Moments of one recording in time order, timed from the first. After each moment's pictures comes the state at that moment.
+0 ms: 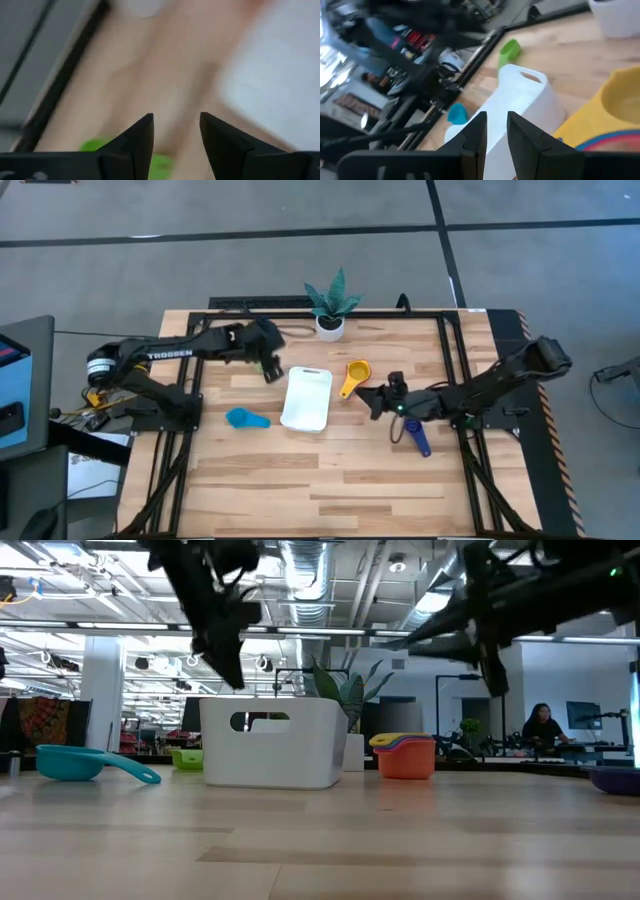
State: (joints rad) left arm 0.34 1.35 1.01 -0.55 -0.28 -0.01; right arm 0.25 1.30 0.39 0.70 0.65 0.94
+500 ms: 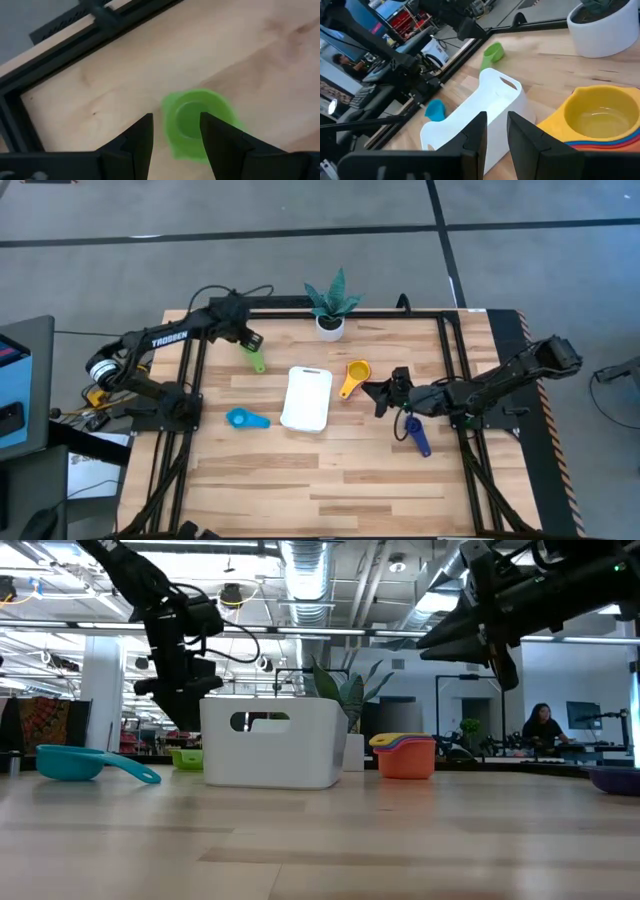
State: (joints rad) left arm 0.83 1.37 0.83 -0.46 -0.19 -0.18; right arm 0.23 1.17 0.39 0.49 0.65 0.84
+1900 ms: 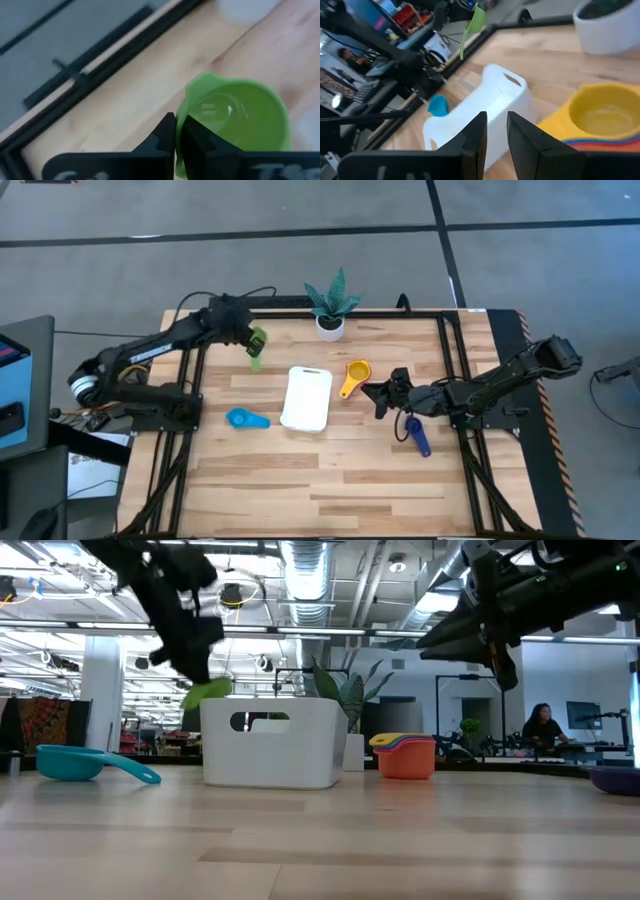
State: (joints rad) left arm 0.69 1.17 0.83 -0.44 -0.18 -0.08; right arm 0.23 1.17 0.39 0.49 0.63 0.83
